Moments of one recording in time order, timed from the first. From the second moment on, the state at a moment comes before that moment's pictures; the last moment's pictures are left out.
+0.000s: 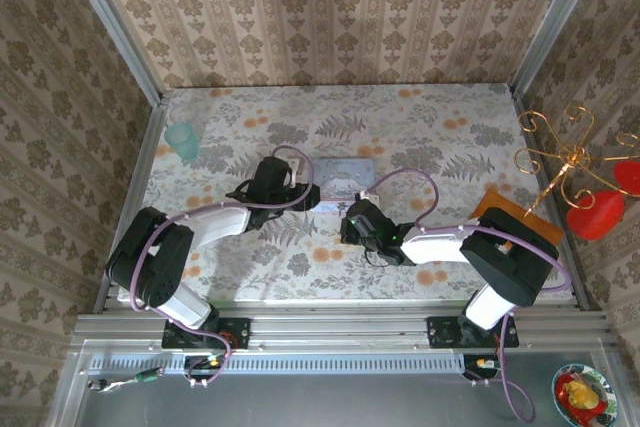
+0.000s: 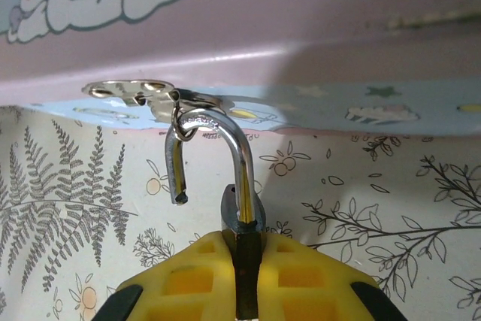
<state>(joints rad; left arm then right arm) -0.62 1.56 0.75 0.09 0.21 -0.47 0.82 1.61 0.62 0.20 0.20 0.87</state>
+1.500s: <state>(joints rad) -0.75 1.56 0.74 0.12 0.16 -0.56 0.68 1.62 0.73 0.02 0.20 1.21</state>
